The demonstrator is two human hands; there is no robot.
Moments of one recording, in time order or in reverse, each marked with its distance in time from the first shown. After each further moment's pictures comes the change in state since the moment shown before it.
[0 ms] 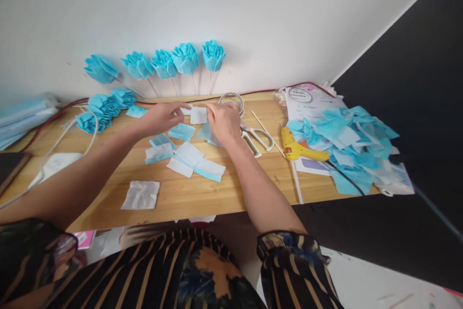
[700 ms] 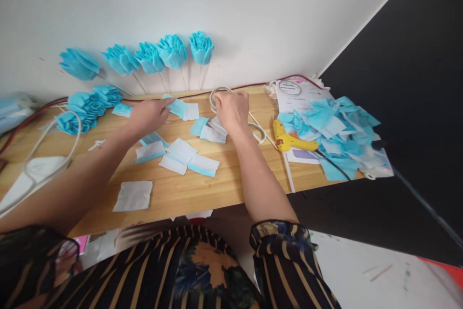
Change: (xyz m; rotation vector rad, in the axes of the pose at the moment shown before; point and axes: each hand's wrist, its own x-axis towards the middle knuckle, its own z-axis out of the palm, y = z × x) left_hand 0.005 -0.007 0.013 0.333 0.083 -0.223; right_hand 0.007 0.023 -0.027 -0.168 -0.065 0.132
